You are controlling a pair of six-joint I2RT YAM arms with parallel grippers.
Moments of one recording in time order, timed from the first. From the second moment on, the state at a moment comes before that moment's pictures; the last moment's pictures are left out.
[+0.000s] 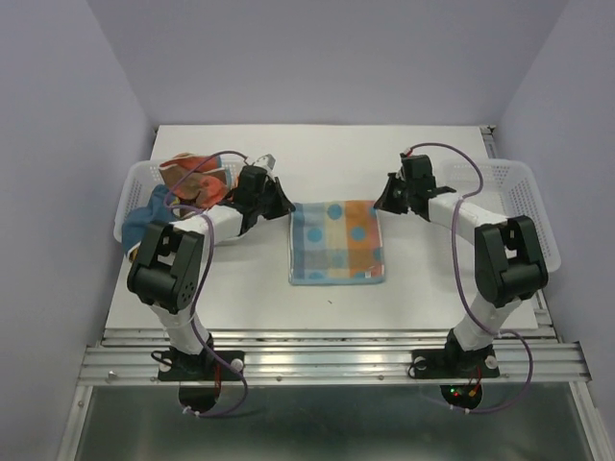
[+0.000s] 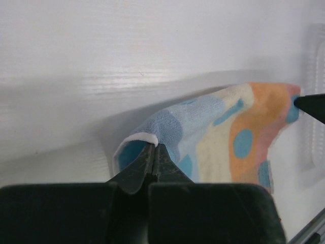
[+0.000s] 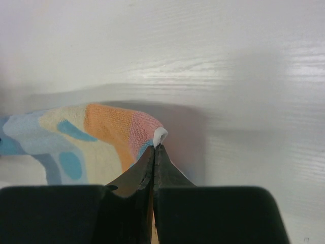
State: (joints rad) left arm -0.38 1.75 1.01 0.09 0.21 -0.59; right arm 0.25 1.77 1.13 -0.14 -0.17 0.51
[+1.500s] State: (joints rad) left arm -0.56 0.89 0.23 0.09 0.19 -0.86; right arm 0.26 1.10 0.43 -0.20 -0.39 0.61
